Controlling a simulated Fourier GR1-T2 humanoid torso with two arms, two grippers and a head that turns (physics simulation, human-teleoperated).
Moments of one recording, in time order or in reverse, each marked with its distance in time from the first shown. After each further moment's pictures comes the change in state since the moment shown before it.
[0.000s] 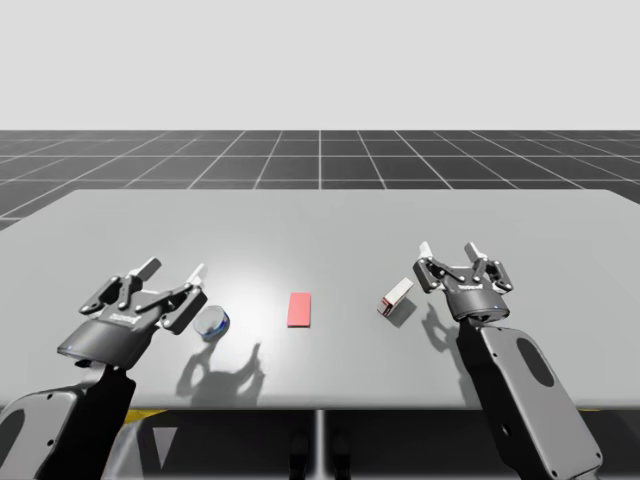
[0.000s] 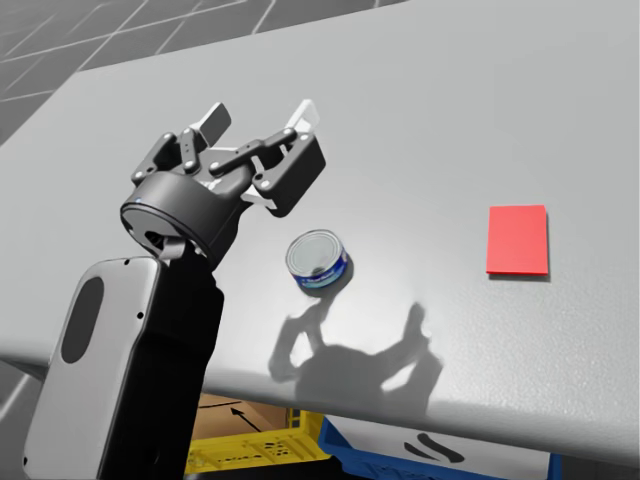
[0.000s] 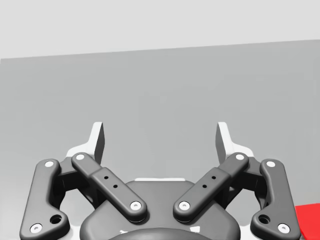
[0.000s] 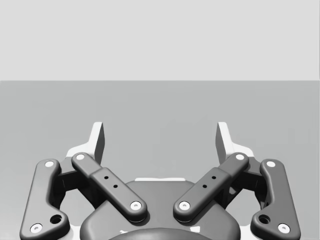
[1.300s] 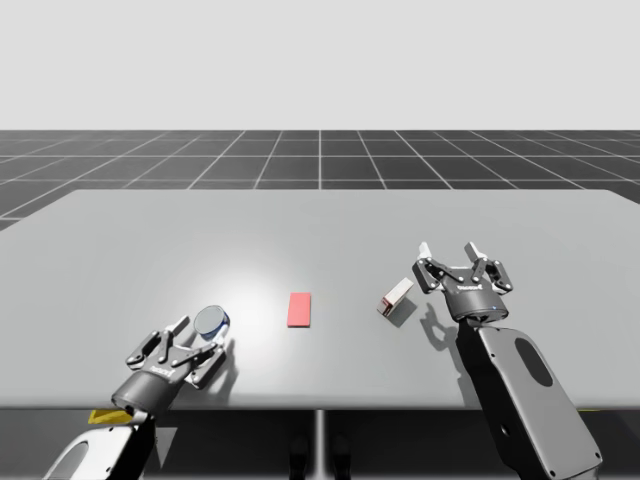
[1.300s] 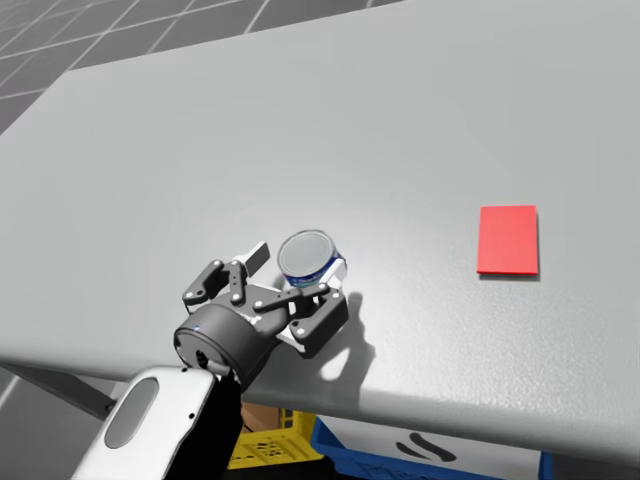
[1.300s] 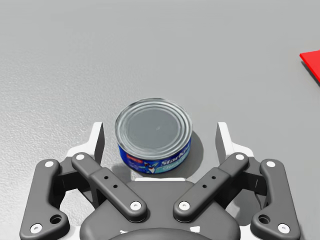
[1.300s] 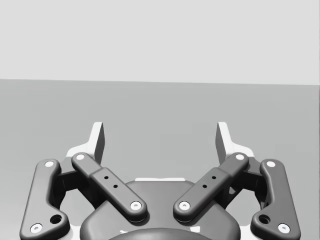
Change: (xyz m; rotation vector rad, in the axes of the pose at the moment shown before) left arm -0.110 -0.001 0.036 -0.049 0.260 -0.035; right arm -0.001 0.001 0.000 -0.002 -0.008 0.023
